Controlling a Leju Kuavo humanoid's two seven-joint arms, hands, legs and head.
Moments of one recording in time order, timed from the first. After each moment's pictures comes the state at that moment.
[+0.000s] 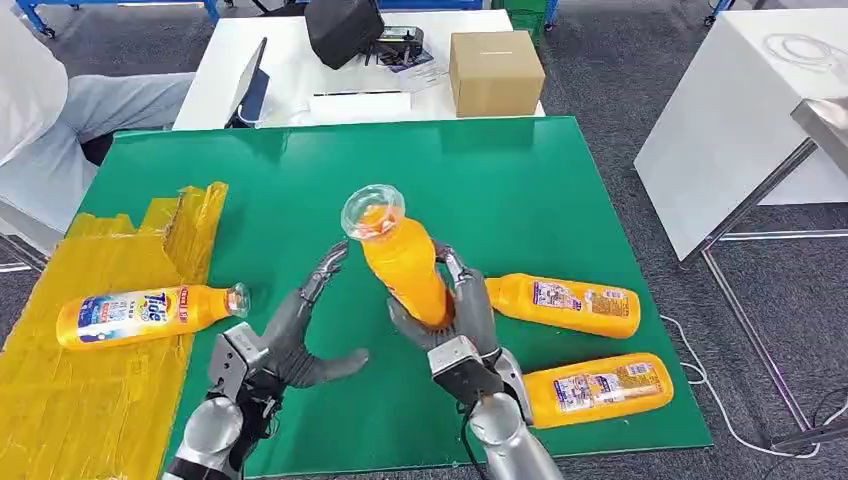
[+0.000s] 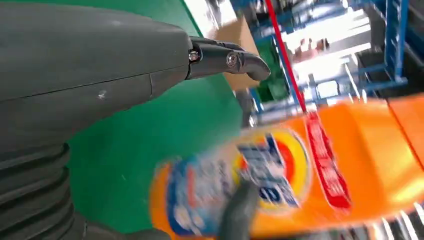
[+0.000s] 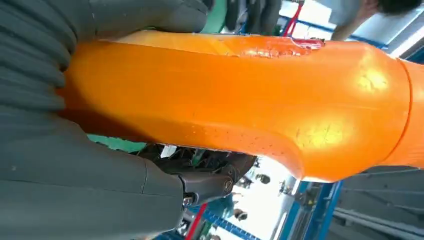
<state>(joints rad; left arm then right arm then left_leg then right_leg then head) -0.09 -0.14 -0.27 -1.51 -0.15 -0.26 -0.45 -0.13 0.27 0.32 -1.37 0.45 -0.21 -0.58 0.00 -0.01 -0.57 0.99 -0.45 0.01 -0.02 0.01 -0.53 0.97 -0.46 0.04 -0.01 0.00</state>
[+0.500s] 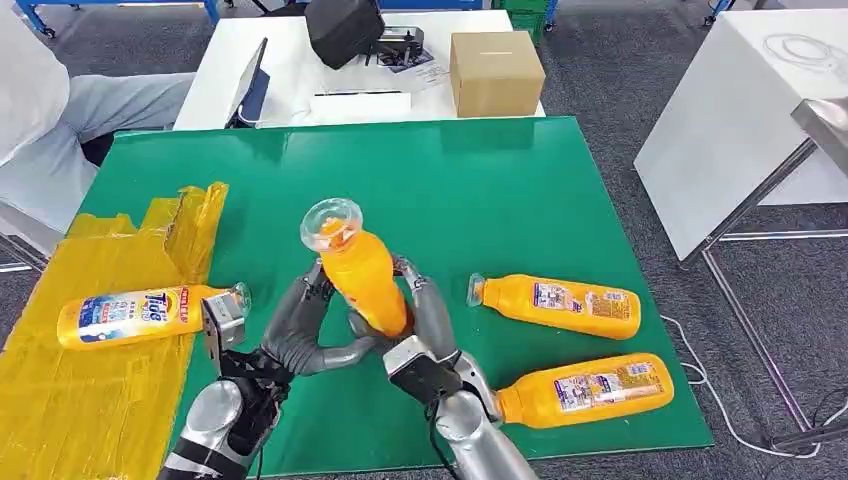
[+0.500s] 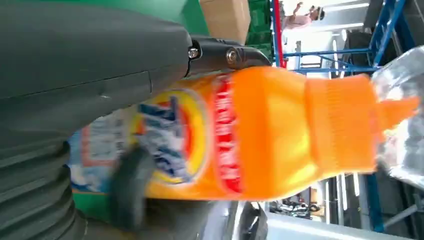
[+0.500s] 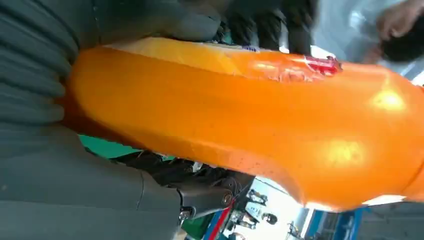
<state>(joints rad) -0.15 -0.13 -0.31 -1.46 0.14 -0.37 -0.38 -0.20 0.32 0.40 -1.13 0.48 -0.20 -0.60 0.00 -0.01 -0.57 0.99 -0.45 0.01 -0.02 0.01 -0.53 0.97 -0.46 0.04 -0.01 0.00</state>
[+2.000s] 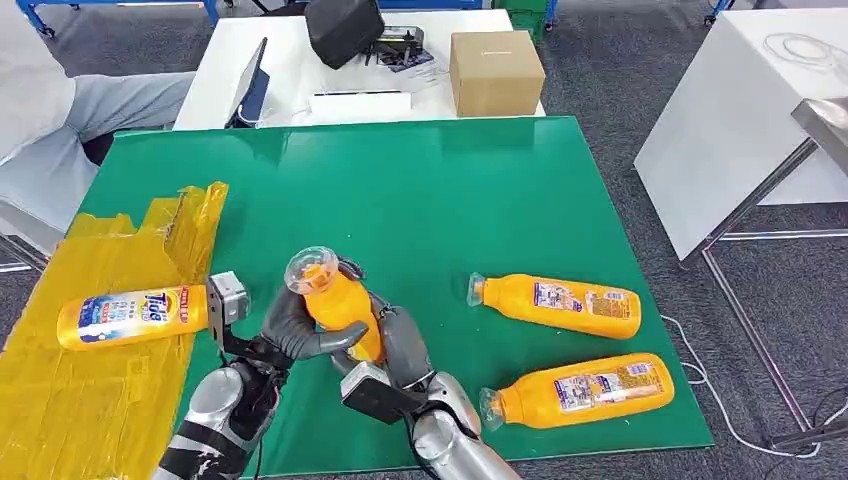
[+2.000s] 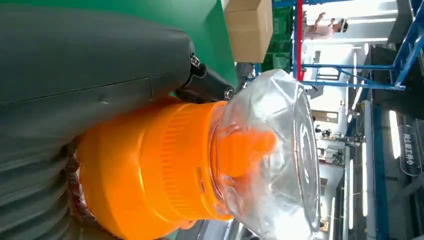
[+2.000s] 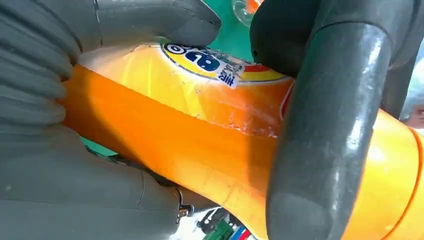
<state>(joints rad) -0.21 -0.13 -0.27 -1.34 0.19 -0.31 -0.37 -0.26 0.32 0.52 -0.88 0.52 -0.32 -0.58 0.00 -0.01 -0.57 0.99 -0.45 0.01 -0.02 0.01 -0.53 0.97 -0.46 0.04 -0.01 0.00</state>
